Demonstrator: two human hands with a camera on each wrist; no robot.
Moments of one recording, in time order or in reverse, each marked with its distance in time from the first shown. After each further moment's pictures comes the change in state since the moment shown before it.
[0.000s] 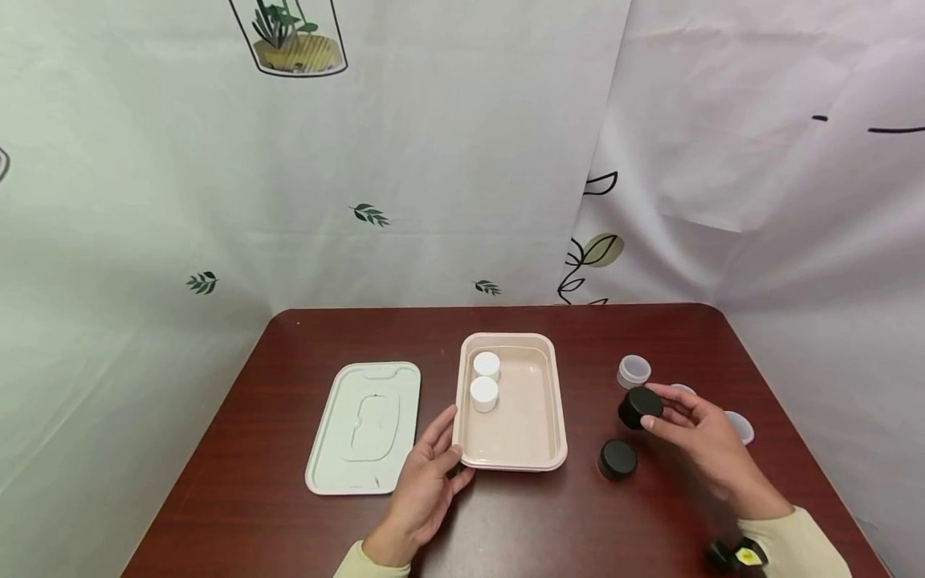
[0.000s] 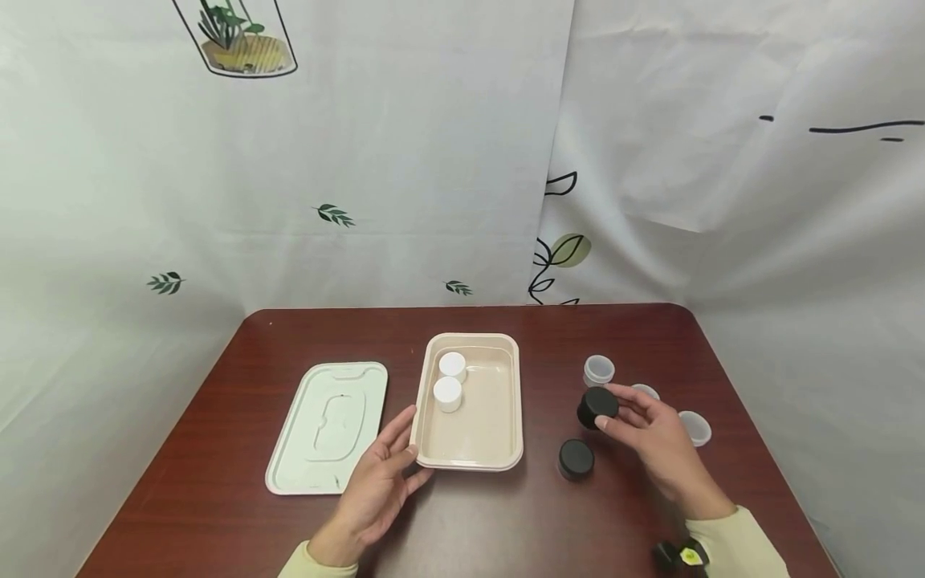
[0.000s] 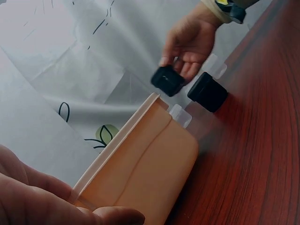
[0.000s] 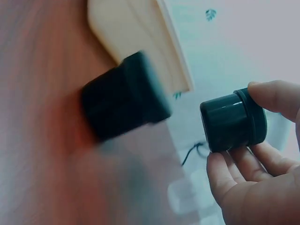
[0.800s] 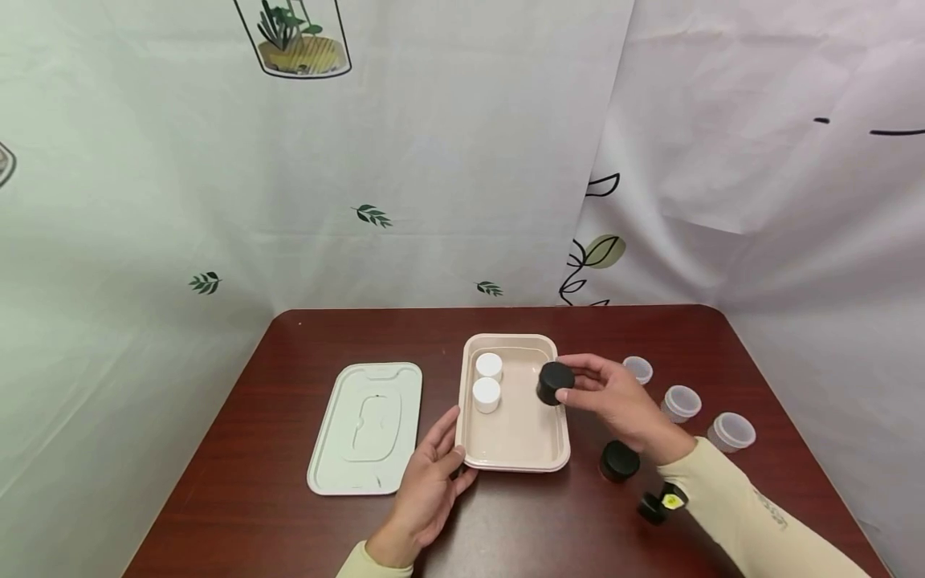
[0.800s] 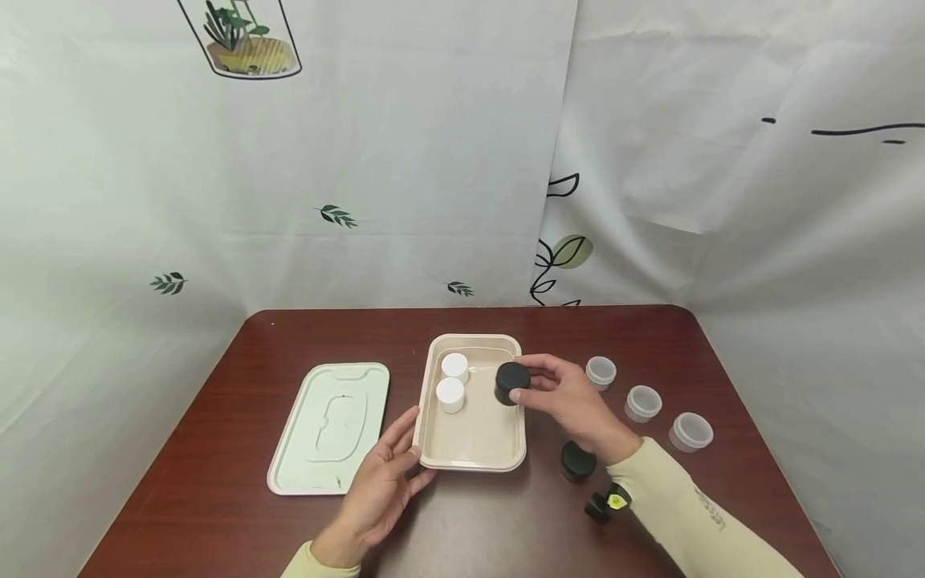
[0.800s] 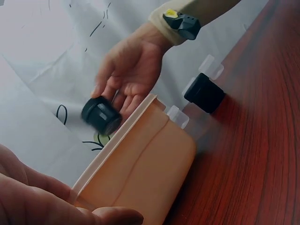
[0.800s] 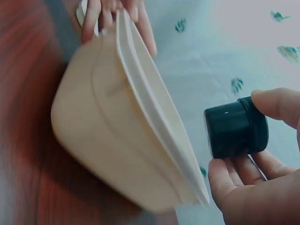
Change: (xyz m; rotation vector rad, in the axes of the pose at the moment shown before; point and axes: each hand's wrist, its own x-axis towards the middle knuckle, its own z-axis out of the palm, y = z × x) left_hand 0.000 -0.001 0.000 0.007 -0.006 0.008; right_hand 0.057 -0.038 0.095 -0.014 -0.229 0.005
